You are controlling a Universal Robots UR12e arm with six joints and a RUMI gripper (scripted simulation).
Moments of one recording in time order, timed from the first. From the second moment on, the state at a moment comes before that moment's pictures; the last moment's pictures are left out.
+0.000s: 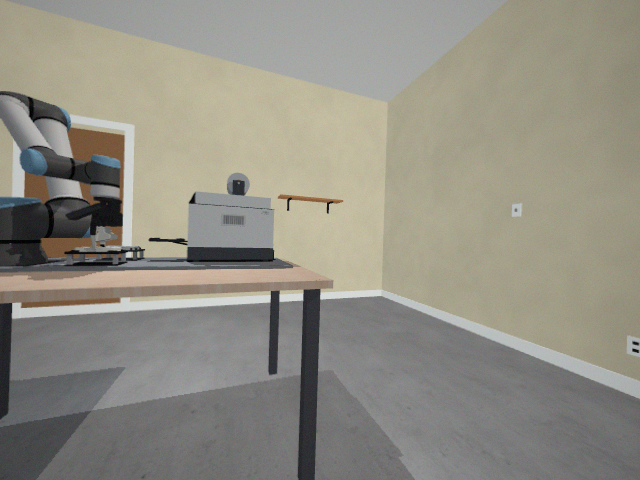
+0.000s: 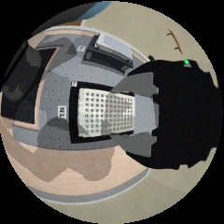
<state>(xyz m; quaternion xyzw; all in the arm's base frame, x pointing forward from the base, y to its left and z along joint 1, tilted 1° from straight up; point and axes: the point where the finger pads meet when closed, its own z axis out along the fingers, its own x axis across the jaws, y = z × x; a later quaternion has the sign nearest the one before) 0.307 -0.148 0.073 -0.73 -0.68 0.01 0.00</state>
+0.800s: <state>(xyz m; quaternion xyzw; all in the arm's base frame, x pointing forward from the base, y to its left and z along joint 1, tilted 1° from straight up) 0.307 -0.148 0.083 -0.73 -0.68 0.01 0.00</state>
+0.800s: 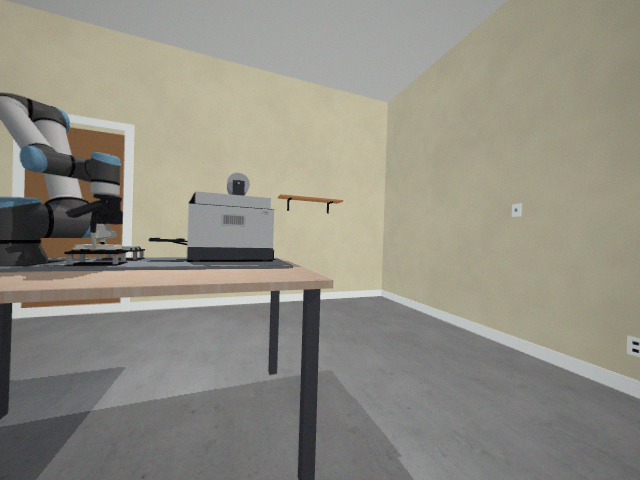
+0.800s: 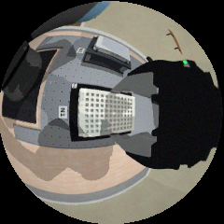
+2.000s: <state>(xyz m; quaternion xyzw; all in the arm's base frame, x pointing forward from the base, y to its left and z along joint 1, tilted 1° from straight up) 0.307 -0.148 0.131 -0.73 -0.68 0.01 0.00</state>
